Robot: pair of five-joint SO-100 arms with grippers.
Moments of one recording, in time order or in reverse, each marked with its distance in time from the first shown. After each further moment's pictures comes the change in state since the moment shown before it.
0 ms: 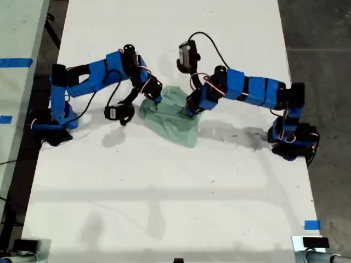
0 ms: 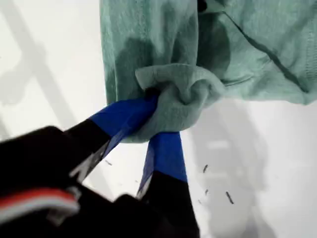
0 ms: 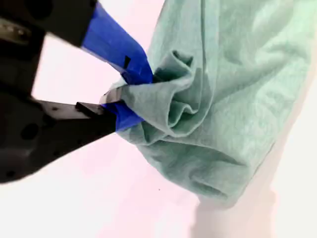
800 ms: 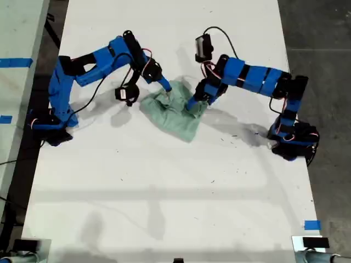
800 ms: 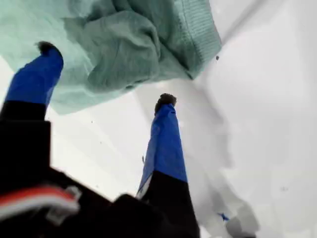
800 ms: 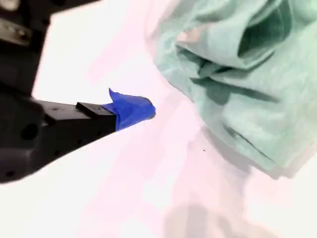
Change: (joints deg) arm 0 -15.1 -5.4 -0.4 -4.1 5.4; arm 1 15.4 2.5 16.5 -2.7 0.1
